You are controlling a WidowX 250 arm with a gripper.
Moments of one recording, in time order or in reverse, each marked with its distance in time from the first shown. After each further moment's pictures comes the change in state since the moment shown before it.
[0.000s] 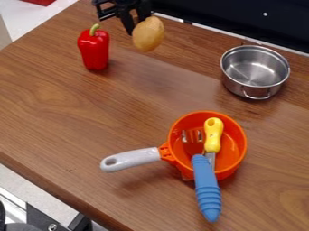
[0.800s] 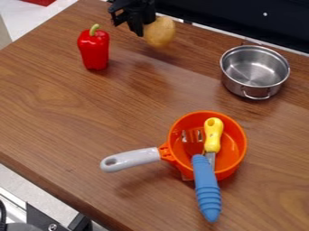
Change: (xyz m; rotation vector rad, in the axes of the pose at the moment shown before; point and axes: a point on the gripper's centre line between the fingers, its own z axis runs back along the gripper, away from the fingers) arm 0.032 -0.014 -0.035 0.031 -0.056 0.299
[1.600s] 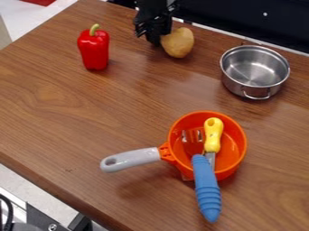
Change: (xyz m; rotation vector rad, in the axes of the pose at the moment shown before) arm -0.010 -0.021 -0.030 0.072 -0.055 0.083
